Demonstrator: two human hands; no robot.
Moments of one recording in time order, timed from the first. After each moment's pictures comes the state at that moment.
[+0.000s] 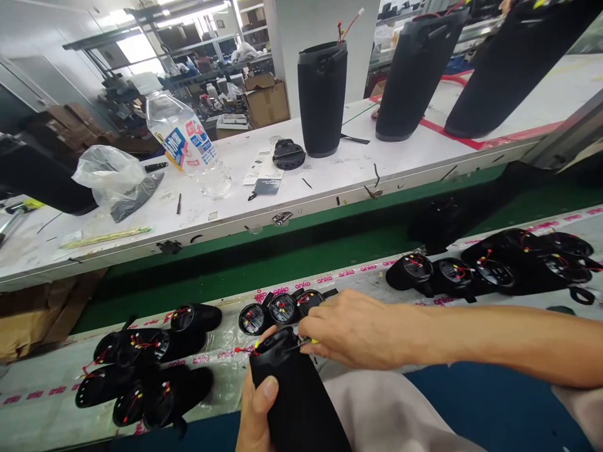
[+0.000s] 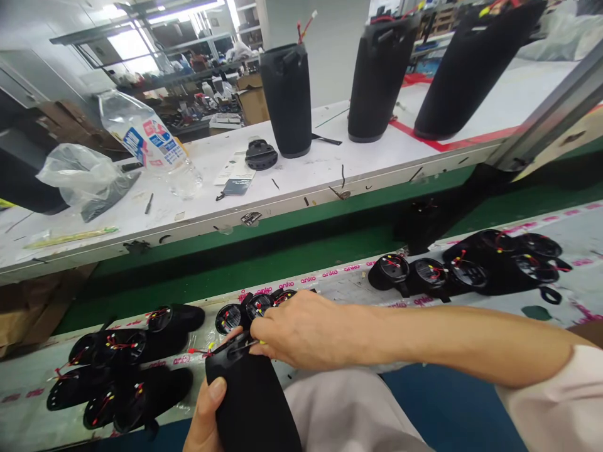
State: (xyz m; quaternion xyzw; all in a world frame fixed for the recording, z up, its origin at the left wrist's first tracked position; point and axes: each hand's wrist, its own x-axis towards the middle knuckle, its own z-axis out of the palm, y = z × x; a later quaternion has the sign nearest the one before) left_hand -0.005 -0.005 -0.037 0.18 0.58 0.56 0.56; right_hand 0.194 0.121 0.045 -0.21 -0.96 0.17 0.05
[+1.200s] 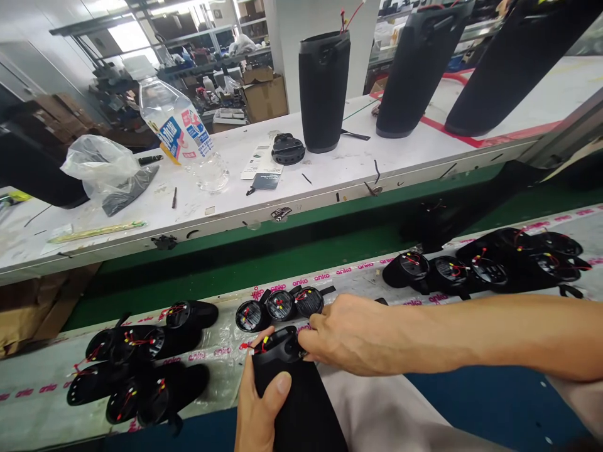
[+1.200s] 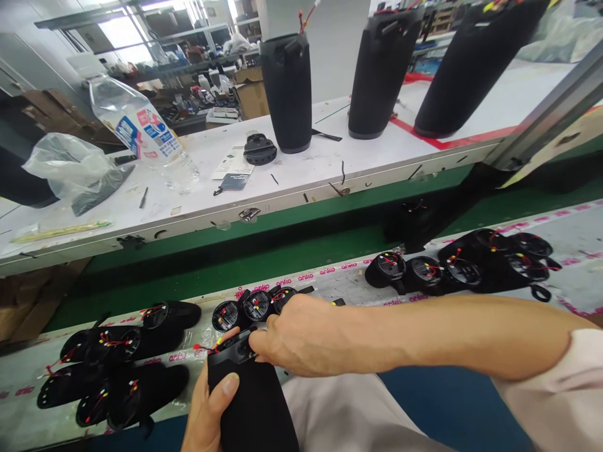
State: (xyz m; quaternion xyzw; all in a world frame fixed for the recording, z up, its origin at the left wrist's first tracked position) left_hand -0.011 -0.010 -0.027 0.22 0.61 0.55 0.53; right_hand 0.188 0.116 0.049 -0.16 -0.98 0.12 -0.04
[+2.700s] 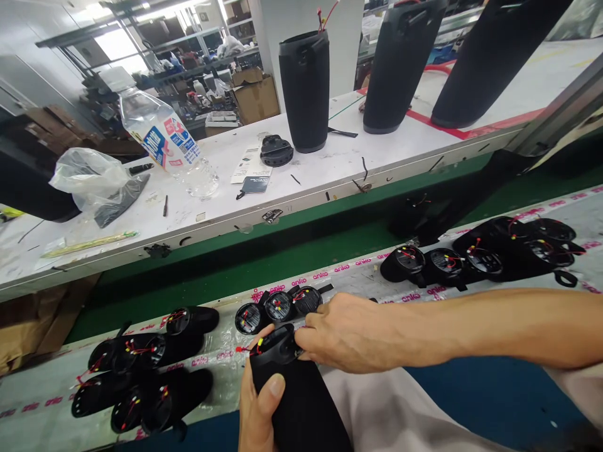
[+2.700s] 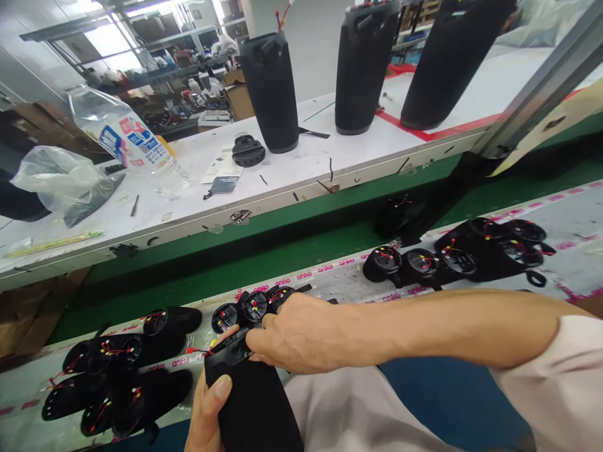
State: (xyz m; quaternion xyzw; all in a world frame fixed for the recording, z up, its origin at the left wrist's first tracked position) left_hand 0.003 -0.007 -0.024 0.21 0.57 0.58 0.55; right_hand 0.193 0.115 0.039 -0.18 -0.98 0.12 0.00
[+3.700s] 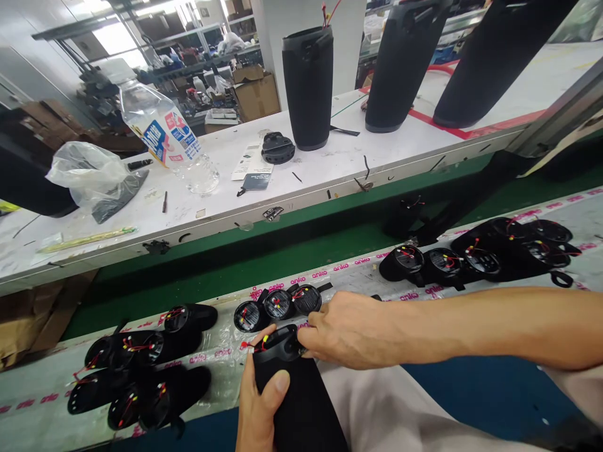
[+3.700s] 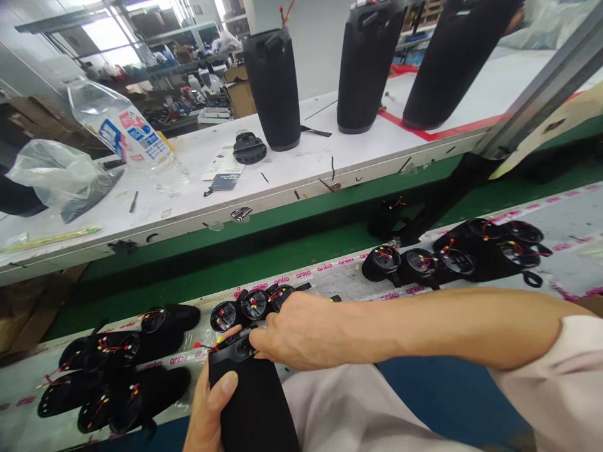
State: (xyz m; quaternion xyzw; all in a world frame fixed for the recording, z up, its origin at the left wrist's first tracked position) left_hand -0.005 -0.004 -0.016 0.24 0.63 0.51 0.53; right_hand 0.194 0.115 0.037 -0.18 -0.98 0.10 -0.03
